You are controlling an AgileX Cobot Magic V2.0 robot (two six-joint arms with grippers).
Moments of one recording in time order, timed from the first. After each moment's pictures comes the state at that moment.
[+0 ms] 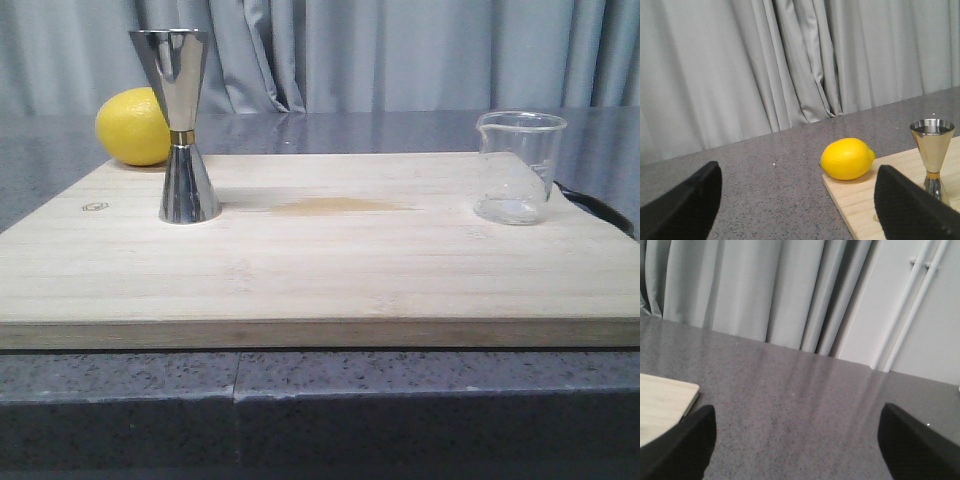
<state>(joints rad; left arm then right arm) -0.32 0.15 -0.30 0.24 0.15 -0.08 -0.15 0.12 -0.35 0.16 0.28 -0.45</state>
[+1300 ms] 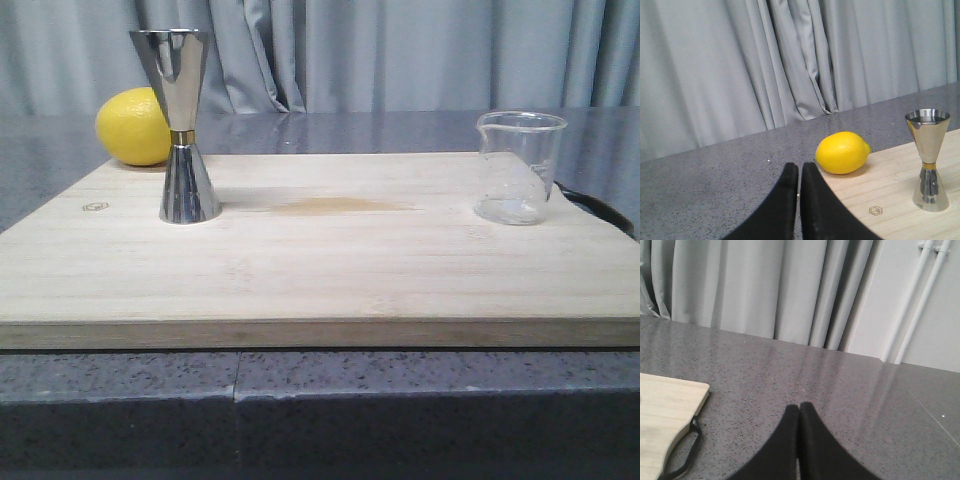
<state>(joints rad) -0.32 0.15 -0.25 0.24 0.10 -0.08 -0.15 0.12 -0.33 0.22 0.27 -0.45</state>
